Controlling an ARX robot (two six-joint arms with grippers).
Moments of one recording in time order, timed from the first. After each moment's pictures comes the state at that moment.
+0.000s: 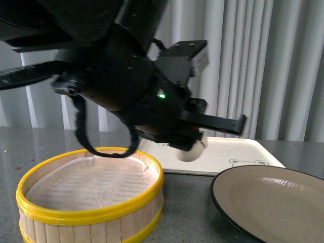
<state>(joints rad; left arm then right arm) -0.55 1.70 1.34 -0.09 0.04 0.10 0.00 0.00 0.01 0.00 0.00 -0.01</state>
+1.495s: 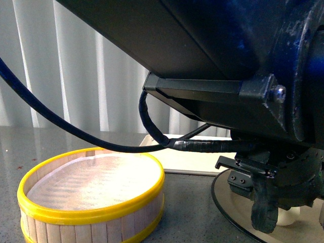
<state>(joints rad) -0.82 2.04 1.64 -0.22 -0.02 0.00 0.00 0.00 0.01 0.00 0.00 -0.01</state>
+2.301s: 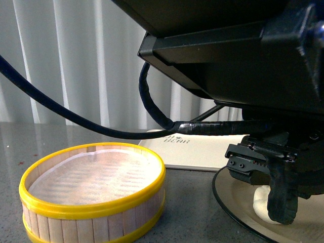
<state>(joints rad) -0.84 2.00 1.61 -0.19 -0.01 -0.03 0.00 0.00 0.01 0.00 0.00 -0.01</state>
